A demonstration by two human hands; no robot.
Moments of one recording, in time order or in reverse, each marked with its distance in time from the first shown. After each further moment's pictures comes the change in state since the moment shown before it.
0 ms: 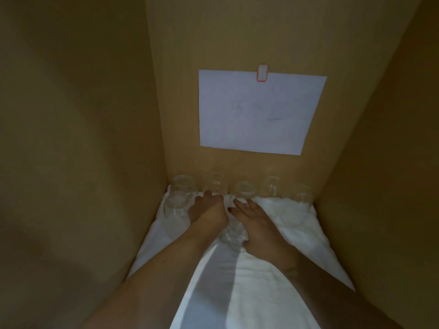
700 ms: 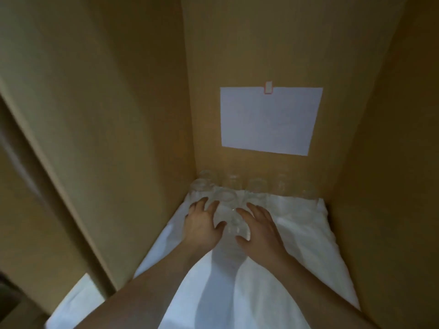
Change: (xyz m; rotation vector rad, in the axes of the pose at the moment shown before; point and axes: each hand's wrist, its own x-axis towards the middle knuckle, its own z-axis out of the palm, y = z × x) left_hand -0.129 -0.036 0.022 -0.069 0.321 -0.010; right_hand -0.077 -0.038 -0.005 0.176 0.115 0.006
